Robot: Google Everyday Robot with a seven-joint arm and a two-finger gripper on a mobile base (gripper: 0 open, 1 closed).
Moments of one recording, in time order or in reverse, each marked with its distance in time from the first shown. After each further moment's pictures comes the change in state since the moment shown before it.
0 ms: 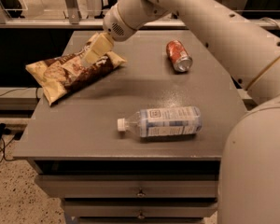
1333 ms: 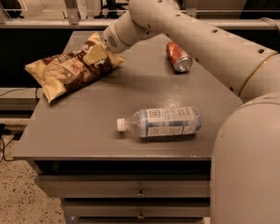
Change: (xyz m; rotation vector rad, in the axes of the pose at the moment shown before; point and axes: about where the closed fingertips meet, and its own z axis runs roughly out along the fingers) arm 0.028 -0.036 0.054 0.130 -0.025 0.275
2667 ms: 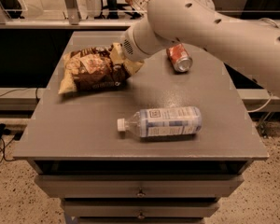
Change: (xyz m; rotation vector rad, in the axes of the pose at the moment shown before) arm 0.044 0.029 -0.097 0.196 0.017 0.182
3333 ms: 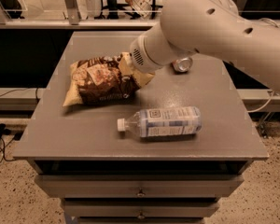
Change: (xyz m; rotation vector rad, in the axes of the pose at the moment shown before) arm 0.038 0.018 -0.046 0.030 0.046 0.044
